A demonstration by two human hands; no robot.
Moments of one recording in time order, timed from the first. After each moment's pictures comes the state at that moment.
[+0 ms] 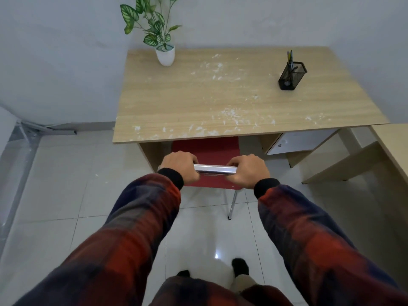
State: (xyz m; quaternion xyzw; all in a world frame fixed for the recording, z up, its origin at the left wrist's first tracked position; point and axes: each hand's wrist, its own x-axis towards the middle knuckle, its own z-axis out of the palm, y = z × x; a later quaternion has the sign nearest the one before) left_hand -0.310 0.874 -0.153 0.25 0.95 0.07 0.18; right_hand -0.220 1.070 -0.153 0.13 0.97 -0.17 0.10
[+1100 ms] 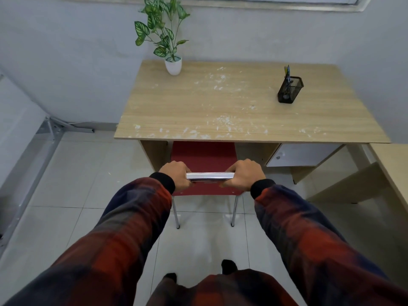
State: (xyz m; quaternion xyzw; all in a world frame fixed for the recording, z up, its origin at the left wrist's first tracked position) left_hand -0.253 0.907 -0.151 0.18 0.94 0.12 0.25; right_hand -0.195 1.136 -0.154 0.04 0.98 -0.16 0.12
